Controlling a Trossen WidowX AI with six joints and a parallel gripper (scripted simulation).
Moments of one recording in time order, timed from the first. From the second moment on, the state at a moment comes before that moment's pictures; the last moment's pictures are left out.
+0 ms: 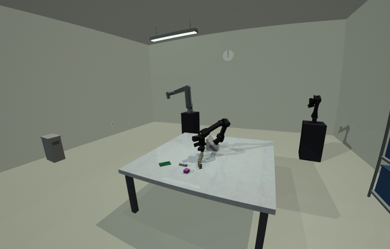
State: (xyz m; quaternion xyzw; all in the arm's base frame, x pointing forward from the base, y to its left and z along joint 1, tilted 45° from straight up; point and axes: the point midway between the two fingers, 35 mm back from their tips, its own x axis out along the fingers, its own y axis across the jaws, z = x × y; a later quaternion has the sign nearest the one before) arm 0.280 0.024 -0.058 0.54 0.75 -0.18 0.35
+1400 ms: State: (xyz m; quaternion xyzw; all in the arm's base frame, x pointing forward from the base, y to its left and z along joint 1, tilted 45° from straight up) arm 0.317 -0.004 -0.012 0.54 0.75 -0.18 0.35
